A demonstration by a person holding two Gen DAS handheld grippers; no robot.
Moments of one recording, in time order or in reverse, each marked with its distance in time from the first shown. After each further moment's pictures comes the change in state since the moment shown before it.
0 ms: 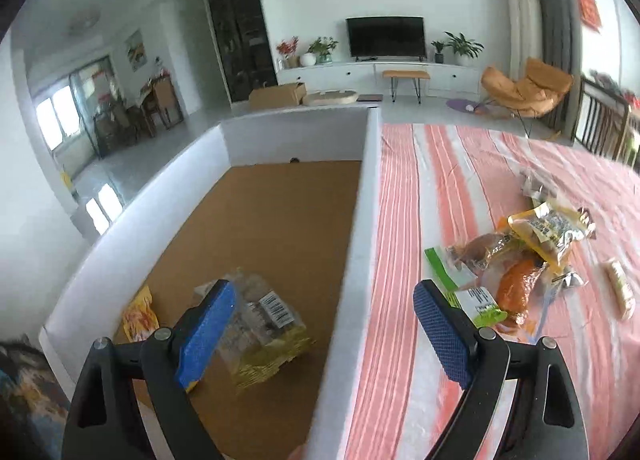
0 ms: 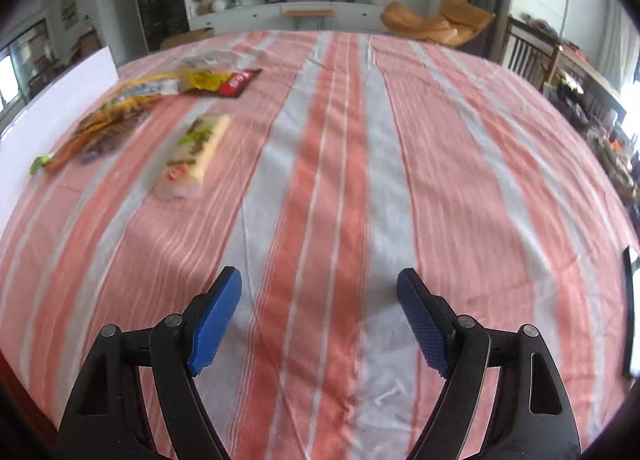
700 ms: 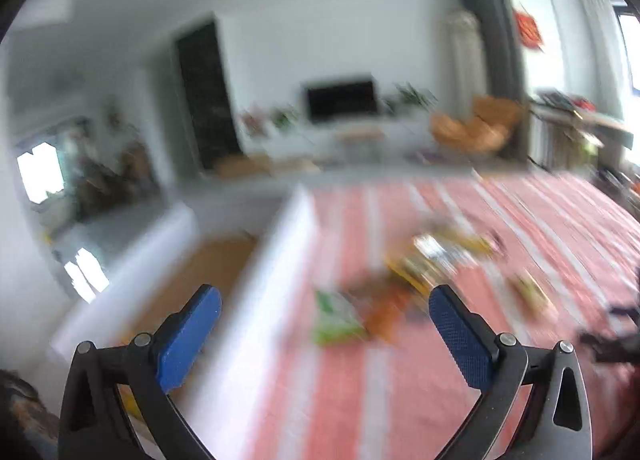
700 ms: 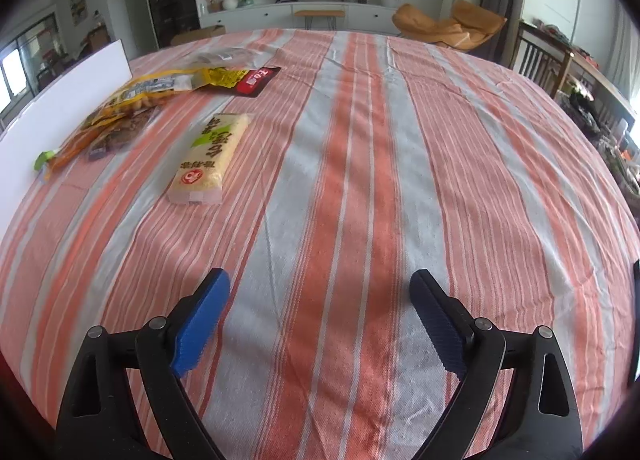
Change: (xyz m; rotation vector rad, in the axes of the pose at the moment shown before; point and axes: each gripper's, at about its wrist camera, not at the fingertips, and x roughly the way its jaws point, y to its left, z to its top) left arm -0.111 -0.111 -0.048 0.134 -0.186 -0.139; right arm 0.007 0.009 -0.001 -0.032 0.010 0.028
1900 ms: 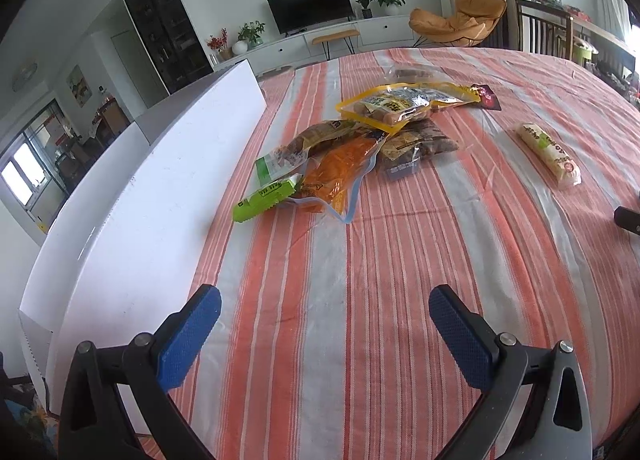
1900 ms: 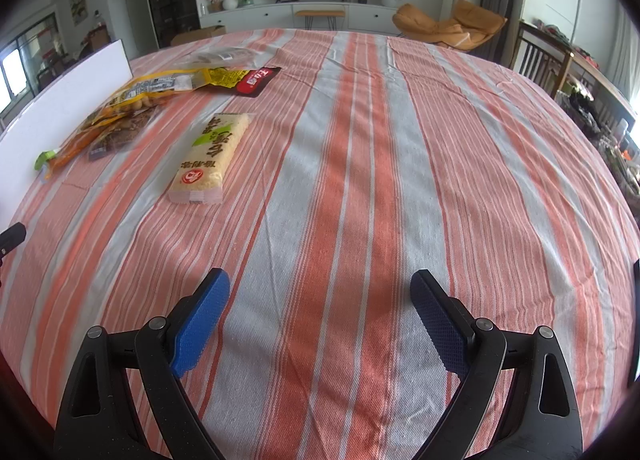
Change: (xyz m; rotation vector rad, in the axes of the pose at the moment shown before) left arm 0.075 -0.050 -0.069 0.124 0.291 0.051; right arm -0.001 0.000 0.000 0.000 0.000 0.000
